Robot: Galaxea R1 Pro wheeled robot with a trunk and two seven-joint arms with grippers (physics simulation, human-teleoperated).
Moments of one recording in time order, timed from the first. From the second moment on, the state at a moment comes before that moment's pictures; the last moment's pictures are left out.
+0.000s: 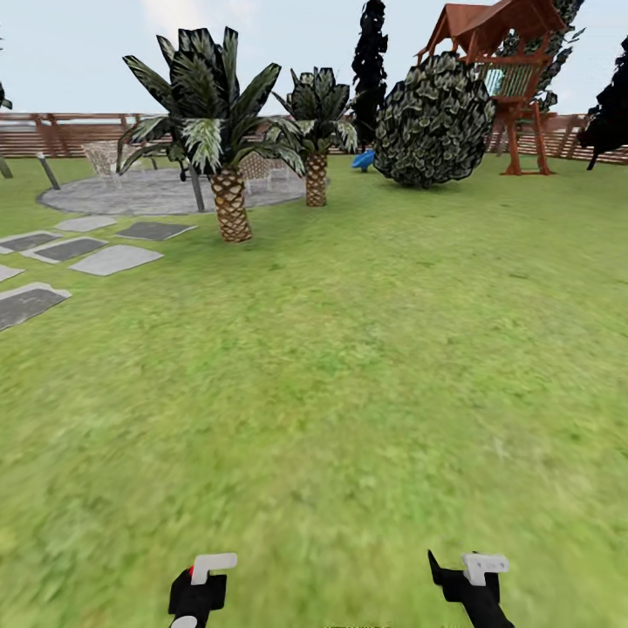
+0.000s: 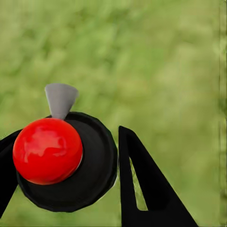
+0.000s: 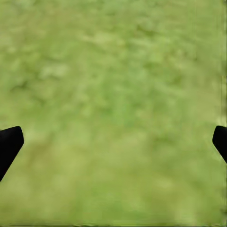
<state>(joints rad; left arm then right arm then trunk) -0.41 -0.07 -0.04 -0.26 -0.03 -0.22 0.28 -0.40 -0.07 -0.46 -0.23 0.35 -0.55 0.14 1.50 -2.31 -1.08</state>
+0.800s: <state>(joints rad) -0.41 -0.07 -0.04 -0.26 -0.03 -0.22 0.28 -0.40 -0.07 -0.46 -0.23 0.35 -0.55 0.14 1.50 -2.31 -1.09</state>
